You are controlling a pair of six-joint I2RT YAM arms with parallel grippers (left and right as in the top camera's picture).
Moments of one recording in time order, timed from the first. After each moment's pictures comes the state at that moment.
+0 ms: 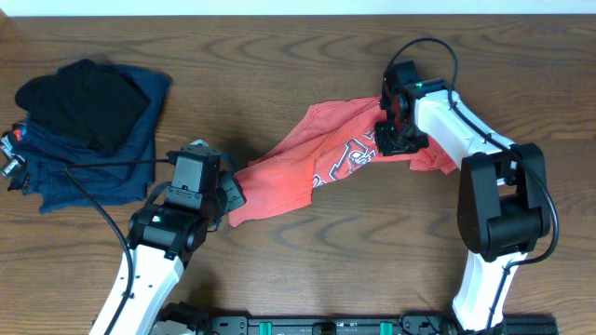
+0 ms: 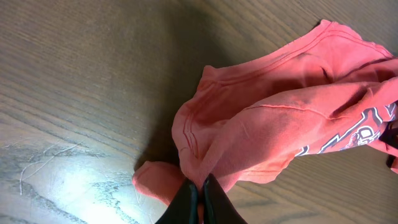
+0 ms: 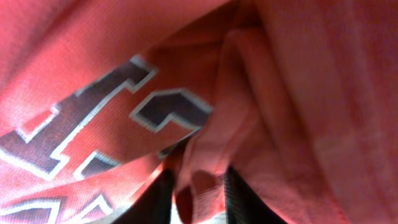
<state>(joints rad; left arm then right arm) -0.28 1.05 0.79 -0.74 0.00 -0.72 0.24 2.07 1.47 -0.89 0.00 0.18</state>
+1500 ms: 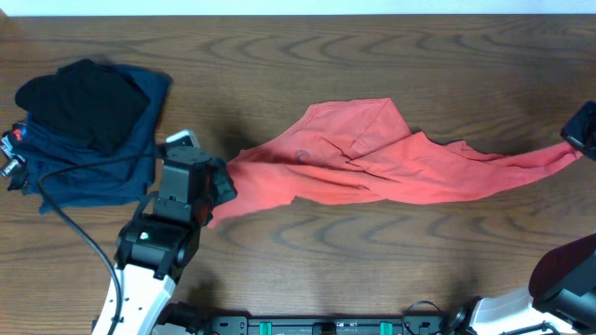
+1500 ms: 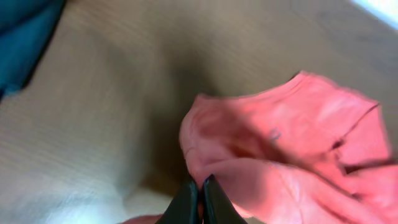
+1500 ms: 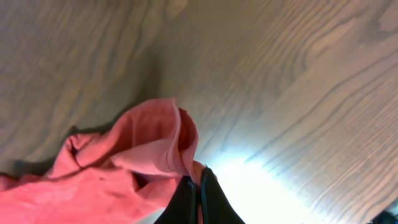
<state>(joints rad) -0.27 0.95 0.79 -0.64 -0.11 -0.64 -0.51 1.73 1.68 -1.23 0.14 0.29</state>
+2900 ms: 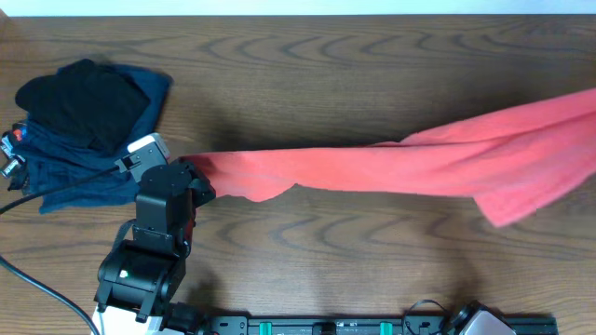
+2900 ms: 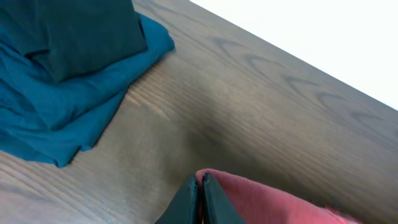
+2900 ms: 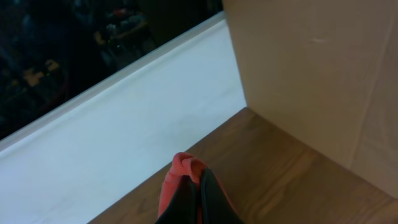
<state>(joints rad) -0.26 0.78 0.79 -0.62 -0.35 -0.61 -0.65 1.27 1.92 -0.90 -0.16 0.32</state>
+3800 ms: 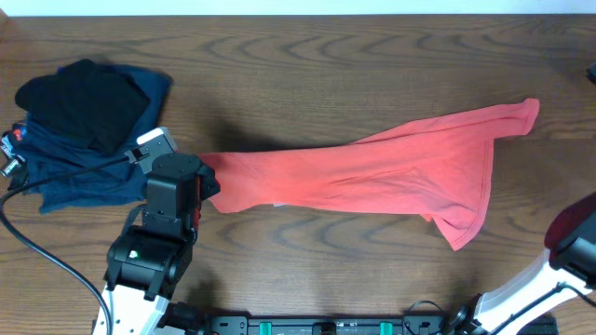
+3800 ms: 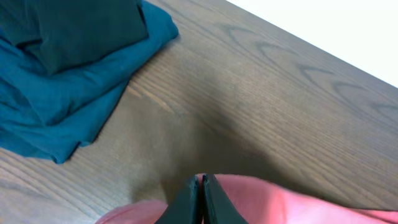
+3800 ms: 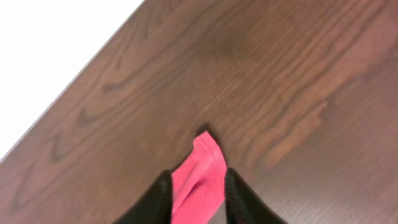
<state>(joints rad) -0.26 0.86 0.79 -0.60 -0.35 -0.61 -0.56 1.99 1.93 -0.86 -0.14 0.33</state>
